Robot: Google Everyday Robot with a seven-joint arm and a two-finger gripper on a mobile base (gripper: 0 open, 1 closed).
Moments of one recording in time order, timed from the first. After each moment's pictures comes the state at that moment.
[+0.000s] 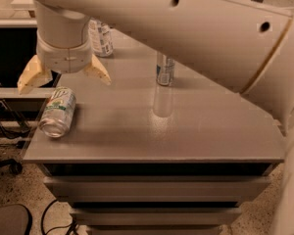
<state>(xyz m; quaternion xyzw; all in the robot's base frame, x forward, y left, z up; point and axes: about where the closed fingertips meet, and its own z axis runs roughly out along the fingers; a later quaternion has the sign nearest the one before) 0.511 0.171 0.907 -0.20 0.97 0.11 0.11</state>
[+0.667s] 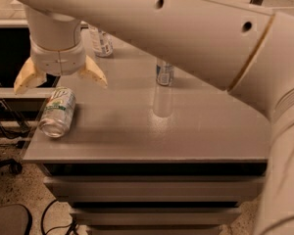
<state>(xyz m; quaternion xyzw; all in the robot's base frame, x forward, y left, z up) 0.511 0.179 0.902 -0.16 0.98 0.10 0.10</state>
